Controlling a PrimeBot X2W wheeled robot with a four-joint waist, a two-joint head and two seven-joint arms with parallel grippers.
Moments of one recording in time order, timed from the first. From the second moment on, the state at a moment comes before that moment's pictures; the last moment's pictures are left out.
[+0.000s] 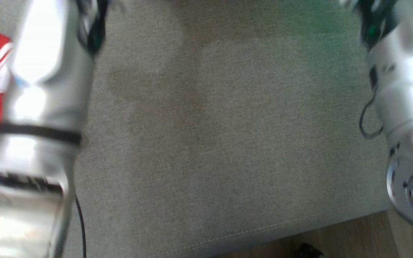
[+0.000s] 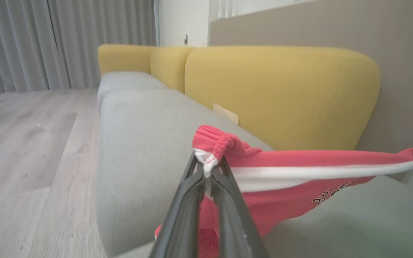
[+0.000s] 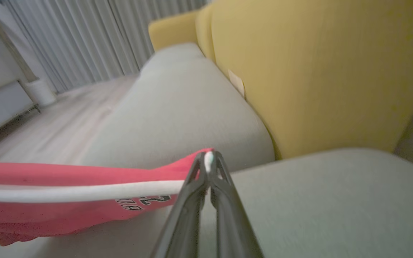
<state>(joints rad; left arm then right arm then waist) -1.21 0.07 -0.31 0.85 -0.23 -0.09 -0.25 -1.29 -0.06 -0.12 1.16 0.13 0.13 -0.17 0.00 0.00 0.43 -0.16</state>
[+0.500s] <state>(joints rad) -0.71 0.11 -0.44 0.70 -0.19 -0.13 -0.25 -0.94 -0.20 0.29 1.10 0.38 0.13 0.09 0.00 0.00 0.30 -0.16</state>
